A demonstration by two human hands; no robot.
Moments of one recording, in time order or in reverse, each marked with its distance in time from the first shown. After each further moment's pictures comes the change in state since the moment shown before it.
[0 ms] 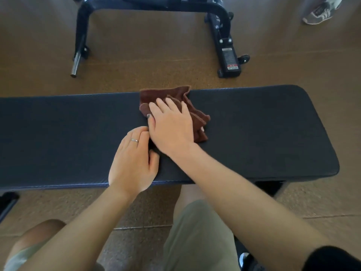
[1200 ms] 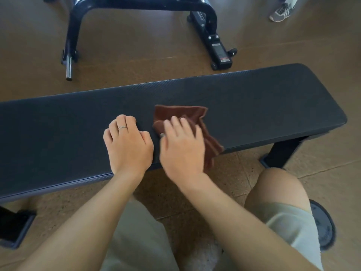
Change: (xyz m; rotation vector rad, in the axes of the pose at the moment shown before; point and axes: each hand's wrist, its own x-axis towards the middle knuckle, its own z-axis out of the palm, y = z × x) left_hand -0.029 -0.150 -0.056 0.105 0.109 -0.242; right_hand -0.080 -0.177 0.036 -0.143 0.062 0.334
